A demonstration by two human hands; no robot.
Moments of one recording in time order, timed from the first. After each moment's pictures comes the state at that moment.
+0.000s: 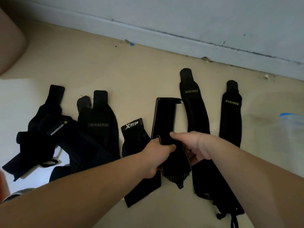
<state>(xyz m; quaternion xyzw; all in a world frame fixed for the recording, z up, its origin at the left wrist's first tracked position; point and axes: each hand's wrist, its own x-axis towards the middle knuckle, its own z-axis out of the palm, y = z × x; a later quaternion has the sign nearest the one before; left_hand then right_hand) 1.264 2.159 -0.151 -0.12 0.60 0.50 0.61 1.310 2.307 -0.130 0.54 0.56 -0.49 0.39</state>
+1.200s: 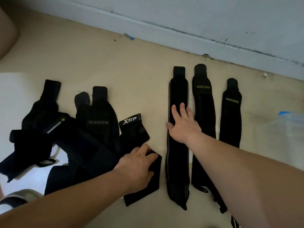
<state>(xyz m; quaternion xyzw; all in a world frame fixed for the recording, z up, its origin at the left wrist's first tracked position) 1.248 2.078 -0.163 0.48 0.78 0.02 0.40 1.280 2.302 -0.181 0.33 0.88 -0.17 0.31</state>
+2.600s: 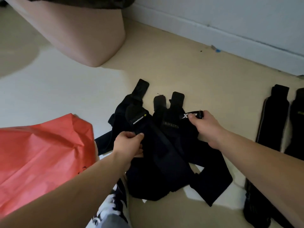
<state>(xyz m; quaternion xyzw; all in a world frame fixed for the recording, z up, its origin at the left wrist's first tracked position) 1.121 1.884 -0.165 -0.31 0.75 0.51 0.29 1.145 2.150 -0.186 0.40 0.70 -0.57 0.14</state>
